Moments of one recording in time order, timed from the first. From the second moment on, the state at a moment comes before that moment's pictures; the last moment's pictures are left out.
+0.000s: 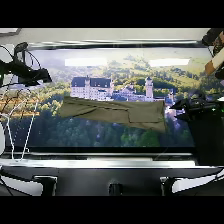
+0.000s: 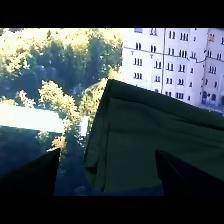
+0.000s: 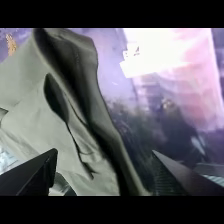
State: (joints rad) left arm 0.05 -1.70 1.95 1.45 -1.45 -1.64; right arm -0.54 -1.76 1.32 -0.82 1.39 1.32
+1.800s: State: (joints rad) left arm -0.50 -2.05 1.85 0.85 -1.05 -1.87; right arm -0.30 -1.65 1.87 -0.85 1.70 1.76
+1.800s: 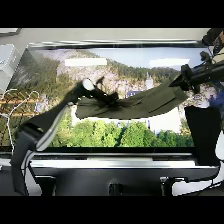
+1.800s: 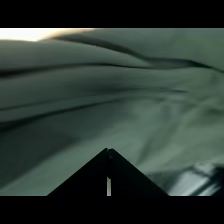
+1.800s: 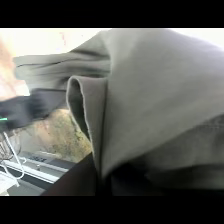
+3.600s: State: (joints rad) left arm 0.03 -1.54 2.02 1.03 -1.47 -1.72; right arm 0.35 -1.88 1.99 -0.76 1.31 1.92
